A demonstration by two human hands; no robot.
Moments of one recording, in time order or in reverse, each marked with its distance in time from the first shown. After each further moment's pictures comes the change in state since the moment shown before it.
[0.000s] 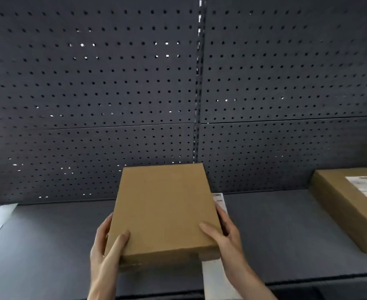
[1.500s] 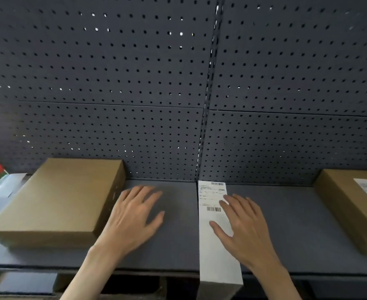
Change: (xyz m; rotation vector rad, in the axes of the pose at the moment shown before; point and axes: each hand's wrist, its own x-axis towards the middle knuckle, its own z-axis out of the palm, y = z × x) left_hand 0.029 0.011 0.026 1.372 -0.395 0.799; right_hand 0.019 0.007 -0.066 -1.582 0.091 -0.811
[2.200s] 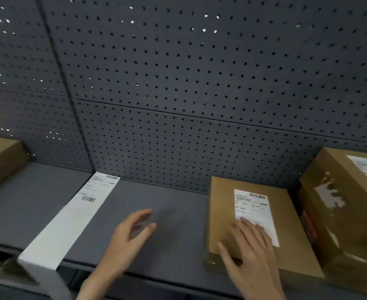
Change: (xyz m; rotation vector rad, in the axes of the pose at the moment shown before) left_hand 0.083 0.417 0.106 -1.007 0.095 -0.562; right_hand -0.119 0.412 -0.076 0.216 0.132 0.001
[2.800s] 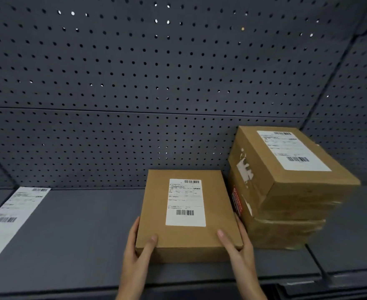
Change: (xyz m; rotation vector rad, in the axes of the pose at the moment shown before) left_hand -0.037 0.031 0.190 -0.447 0.044 -0.193; right_hand -0.049 0.100 -0.049 1.138 0.100 0.928
